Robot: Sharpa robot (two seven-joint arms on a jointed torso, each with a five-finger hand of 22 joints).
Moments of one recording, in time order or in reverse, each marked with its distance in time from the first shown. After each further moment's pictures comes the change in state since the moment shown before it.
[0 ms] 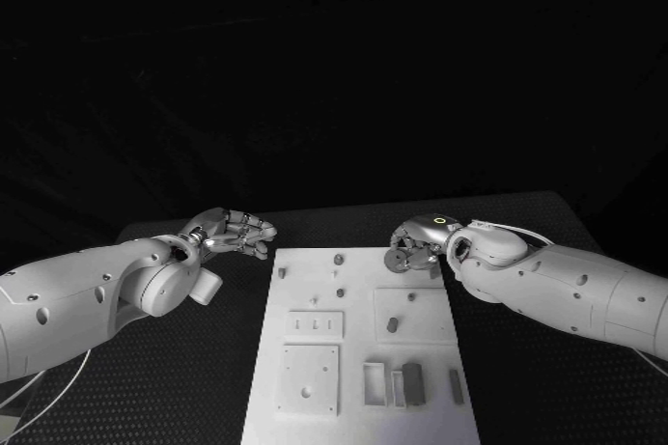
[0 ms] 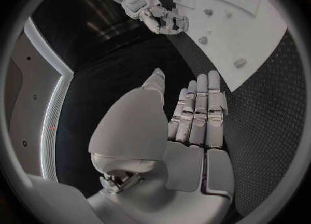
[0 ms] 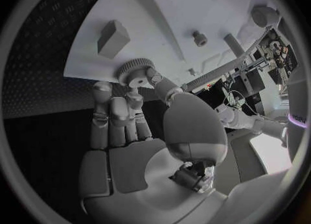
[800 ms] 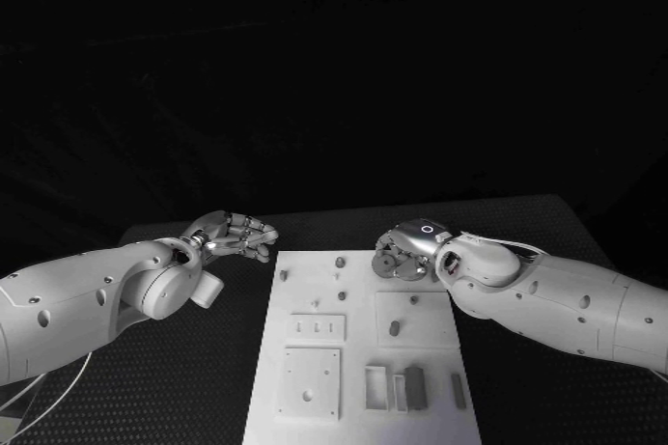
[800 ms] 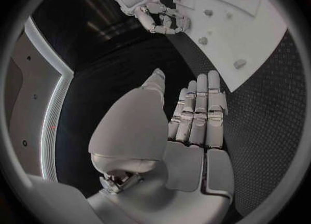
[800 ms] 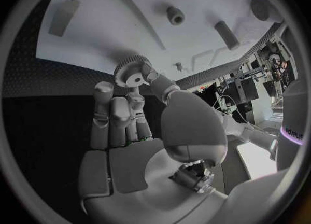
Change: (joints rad) left arm 0.000 -0.007 0.000 0.008 0.000 -0.001 0.000; left_hand 0.000 0.000 0.000 0.000 0.000 0.000 0.000 0.000 0.000 0.000 0.000 0.000 0.000 0.000 0.000 -0.004 0.001 0.007 0.000 0.000 0.000 0.001; right arm -0.004 -0.017 -0.004 0.149 -0.122 -0.074 -0.081; right_hand 0.031 0.005 -0.008 -0.002 0.000 0.016 -0.016 0.000 0.000 0.018 -0.011 0.000 -0.012 0.018 -0.017 -0.004 -0.003 0.005 0.007 -0.014 0.008 0.000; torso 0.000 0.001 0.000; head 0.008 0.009
